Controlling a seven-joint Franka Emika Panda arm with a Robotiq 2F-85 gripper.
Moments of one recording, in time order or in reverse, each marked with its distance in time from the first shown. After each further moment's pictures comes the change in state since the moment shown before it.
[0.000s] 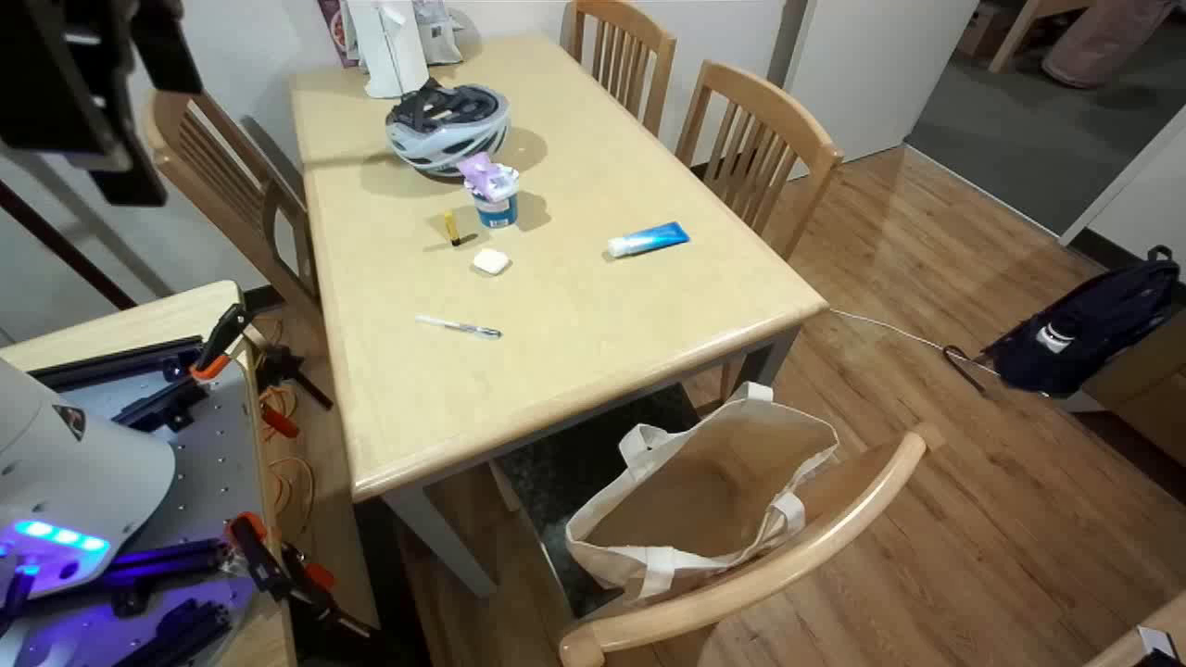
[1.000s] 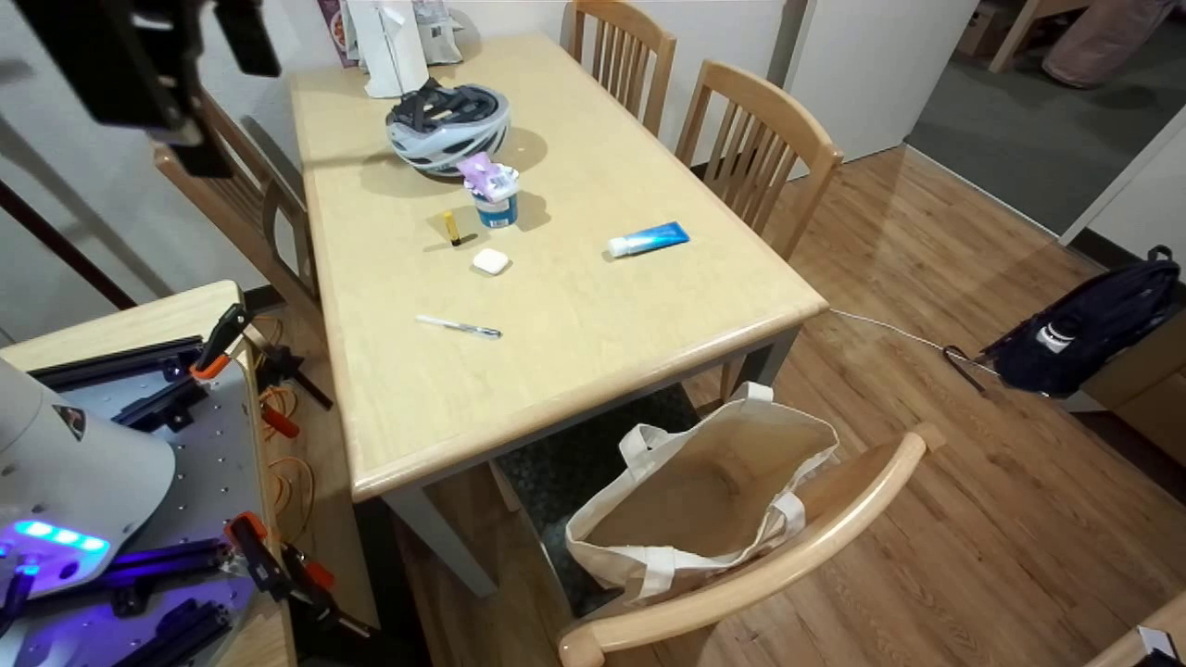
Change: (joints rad) arm -0.014 -0.006 0.062 -0.048 0.081 0.163 0.192
